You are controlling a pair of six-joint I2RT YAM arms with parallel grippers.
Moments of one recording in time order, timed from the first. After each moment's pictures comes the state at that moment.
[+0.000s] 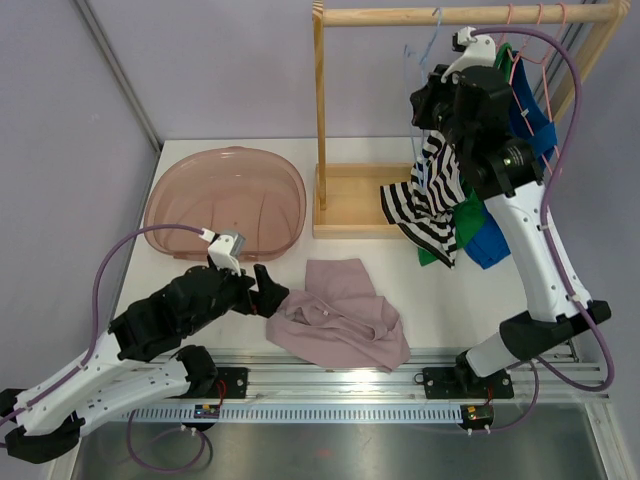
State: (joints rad) left arm -0.98 0.56 0.81 -0.70 -0.25 -0.60; right arm 0.42 1.47 1.93 -0.57 0.22 0.28
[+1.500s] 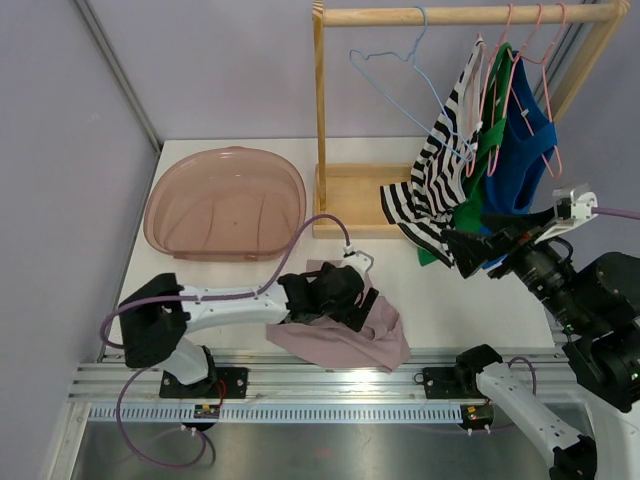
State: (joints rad) left arm -1.19 1.50 0.96 -0.34 -0.24 -0.52; right arm 0.39 0.63 1.43 -0.73 -0.12 0.30
